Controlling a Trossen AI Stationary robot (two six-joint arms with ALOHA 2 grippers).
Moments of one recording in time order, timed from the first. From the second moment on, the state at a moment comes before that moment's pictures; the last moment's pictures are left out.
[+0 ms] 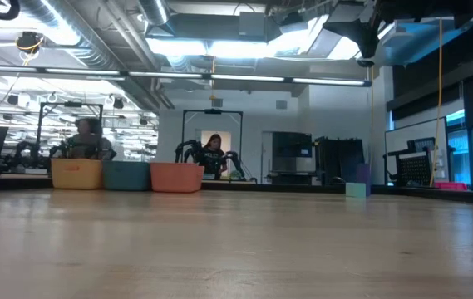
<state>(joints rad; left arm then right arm) -0.93 1.61 0.96 -0.80 0.02 -2.22 -0.20 0.77 0.60 0.20 -0.10 0.54</state>
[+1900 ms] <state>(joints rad) -0.92 1.62 0.84 -0.67 0.02 -2.20 -0.20 0.77 0.60 0.20 -0.10 0.51</state>
